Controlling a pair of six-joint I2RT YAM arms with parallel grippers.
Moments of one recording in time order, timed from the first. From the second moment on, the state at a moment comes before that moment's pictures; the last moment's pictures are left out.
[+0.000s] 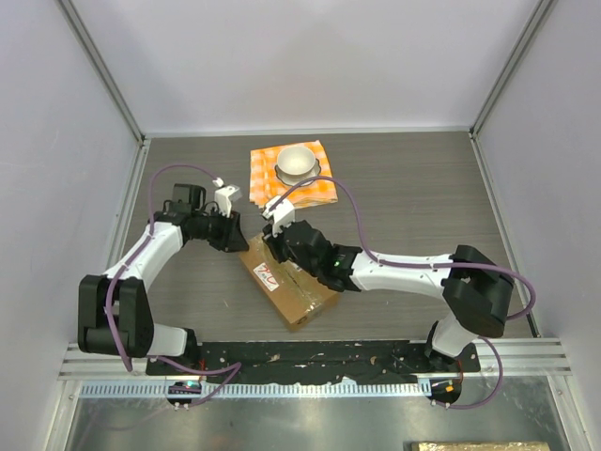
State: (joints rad) left arm -0.10 1.37 0.86 -0.51 0.71 0.23; right arm 1.10 1.60 1.00 0.28 0.33 0.13
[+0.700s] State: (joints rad) left arm -0.15 1.56 1.01 -0.60 0.73 0.21; right arm 1.09 1.65 1.05 0.27 0.32 0.14
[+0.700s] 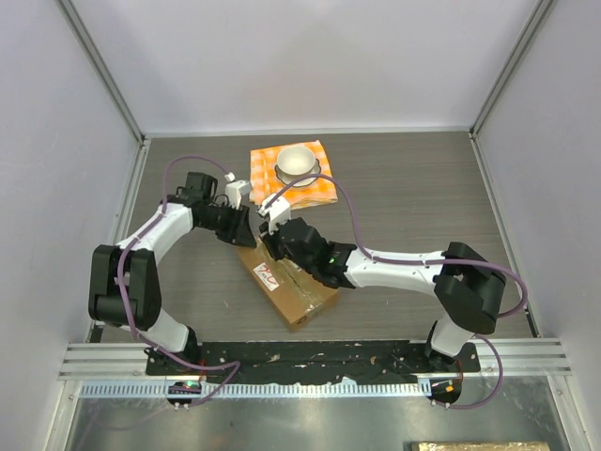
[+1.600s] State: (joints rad) left arm -0.21 1.58 1.04 -0.53 0.66 0.17; right arm 1.10 1.51 0.96 0.06 0.34 0.30
